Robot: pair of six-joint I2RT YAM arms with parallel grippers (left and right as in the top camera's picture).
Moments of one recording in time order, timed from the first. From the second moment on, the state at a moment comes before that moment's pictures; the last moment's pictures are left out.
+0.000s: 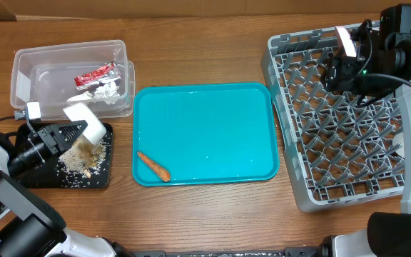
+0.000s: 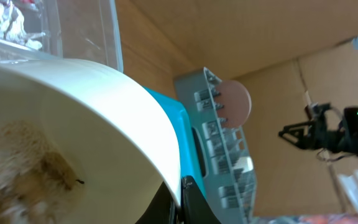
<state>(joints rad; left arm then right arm) 0.78 1.80 1.19 -1.25 1.33 0.70 -0.08 1.65 1.83 -1.35 -0.17 0.04</state>
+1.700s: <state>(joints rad) 0.88 1.80 1.18 -1.30 1.31 0.57 -0.08 1.65 1.83 -1.37 -0.16 0.04</state>
